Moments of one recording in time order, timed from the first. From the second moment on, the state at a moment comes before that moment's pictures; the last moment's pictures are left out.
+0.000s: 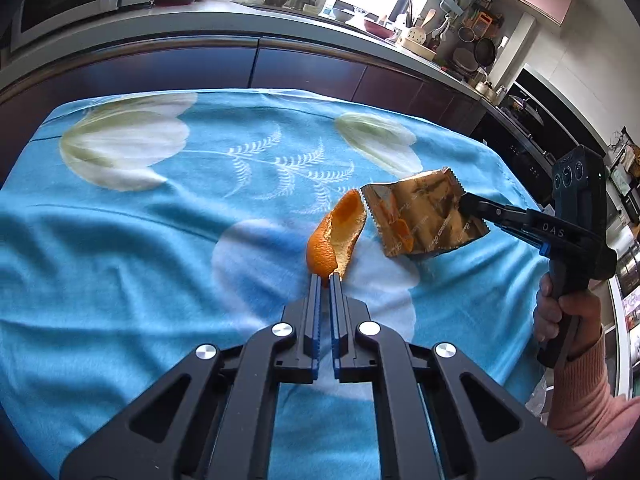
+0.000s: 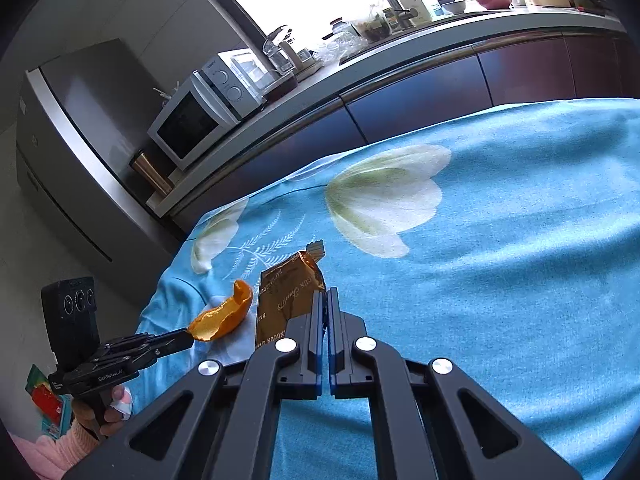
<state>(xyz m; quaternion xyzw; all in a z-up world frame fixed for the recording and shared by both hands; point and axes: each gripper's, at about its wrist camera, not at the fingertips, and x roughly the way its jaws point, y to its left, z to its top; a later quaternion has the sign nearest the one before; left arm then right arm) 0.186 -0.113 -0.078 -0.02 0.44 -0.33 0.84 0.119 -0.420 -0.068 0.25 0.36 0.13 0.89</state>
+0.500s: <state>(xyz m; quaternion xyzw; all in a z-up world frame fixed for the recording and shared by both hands) 0.192 -0.105 -0.084 -0.02 0.44 -0.31 0.84 0.123 -0.397 -0.082 0.26 0.38 0.14 0.88</state>
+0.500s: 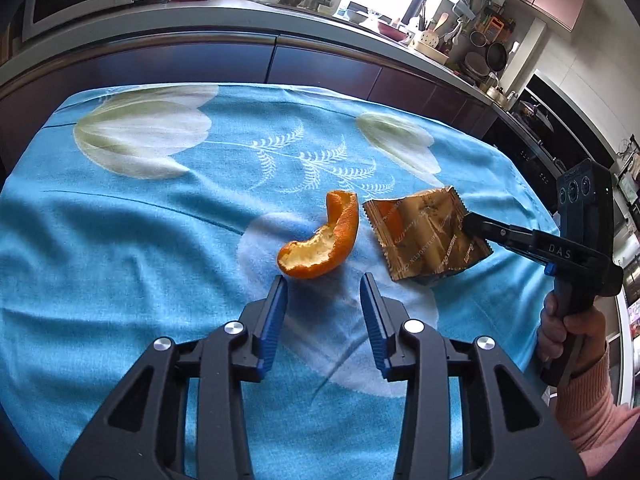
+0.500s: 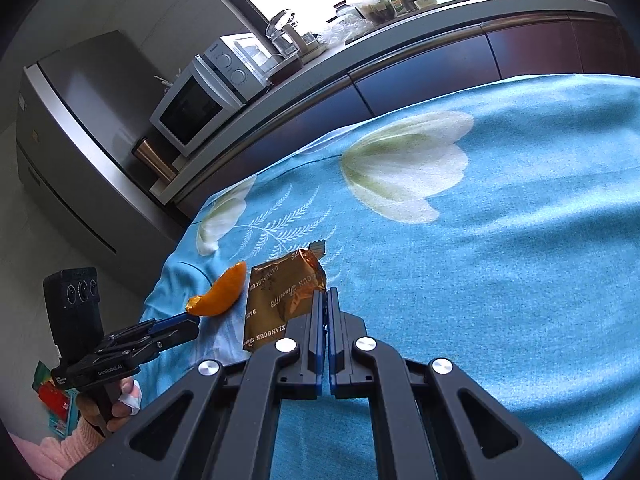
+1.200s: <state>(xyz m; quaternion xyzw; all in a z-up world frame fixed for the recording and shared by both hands) 0.186 -0.107 -0.079 -0.03 0.42 -0.29 0.86 0.122 -0.390 -0.078 0.27 0.37 0.16 0.88</state>
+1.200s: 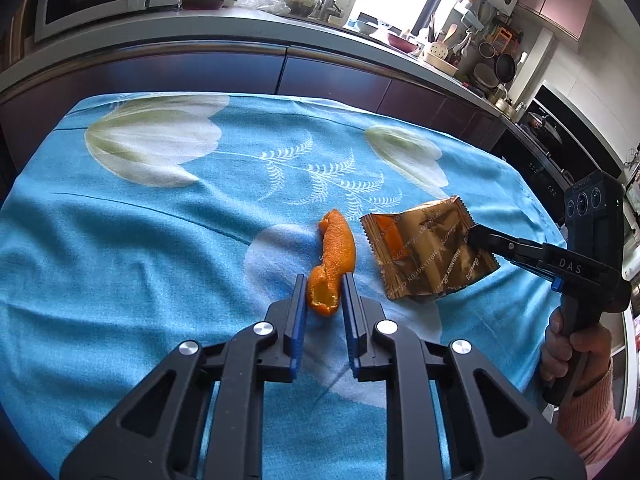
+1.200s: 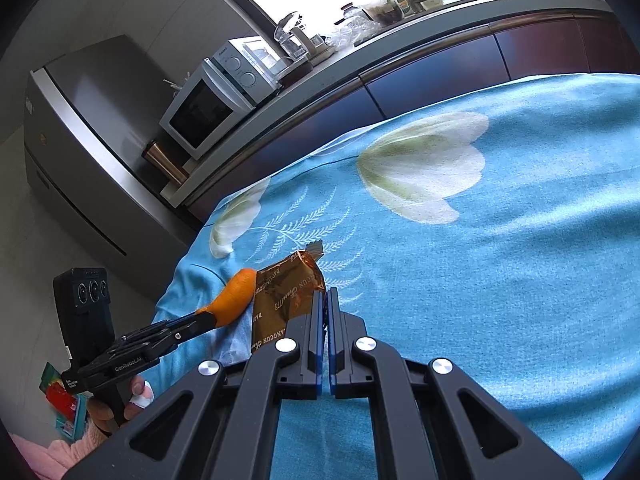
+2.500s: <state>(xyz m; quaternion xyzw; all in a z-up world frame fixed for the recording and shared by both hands) 0.111 0.017 -0.024 -0.05 0.35 -0.22 0.91 0.122 -0.305 -0.047 0.28 0.34 0.25 0.86</state>
